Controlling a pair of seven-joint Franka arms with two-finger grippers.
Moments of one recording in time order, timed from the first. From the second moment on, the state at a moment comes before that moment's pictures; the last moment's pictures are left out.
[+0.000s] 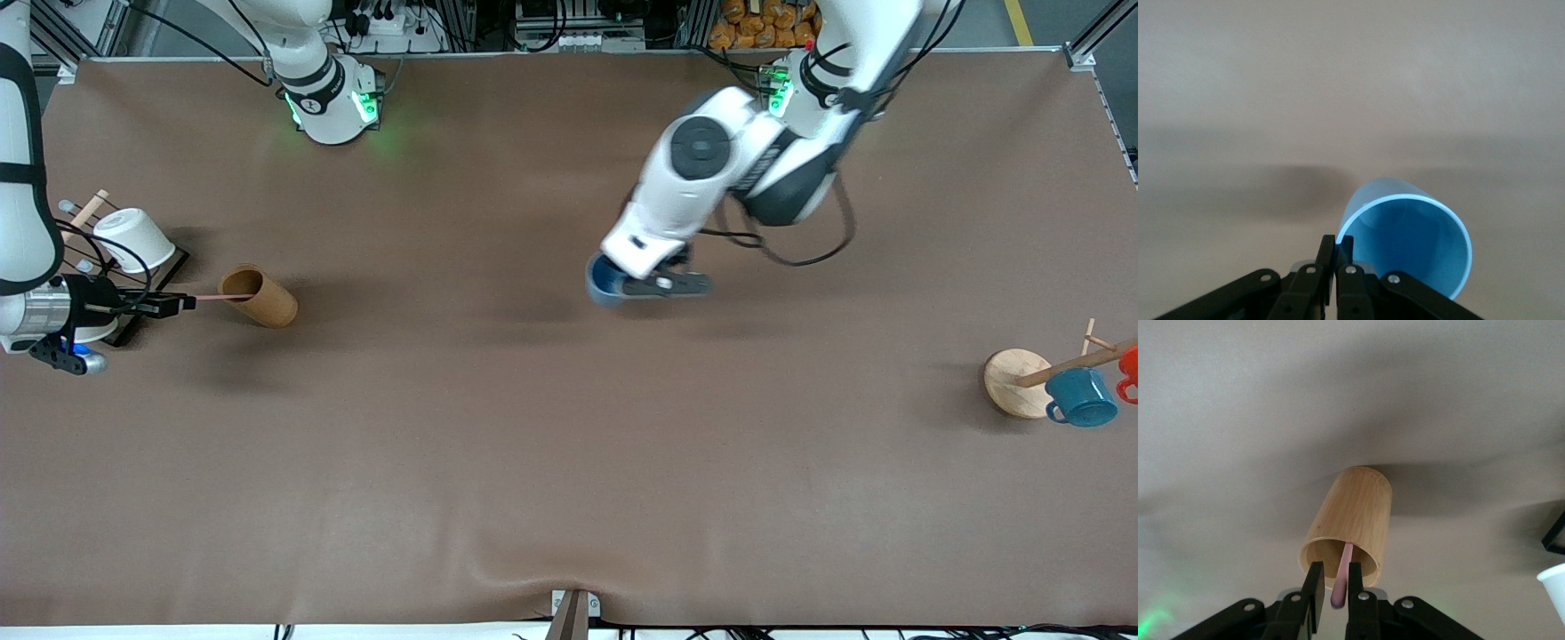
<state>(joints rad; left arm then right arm) -0.29 0.40 -0.51 -1.79 0.05 2.16 -0.86 -0.29 0.37 -0.02 -1.74 0.22 1.65 -0.09</state>
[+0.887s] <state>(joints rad) -0.50 0.65 -0.49 -1.64 0.23 2.17 -1.18 -0.29 0.36 -0.02 -1.74 0.23 1.64 -0.08</state>
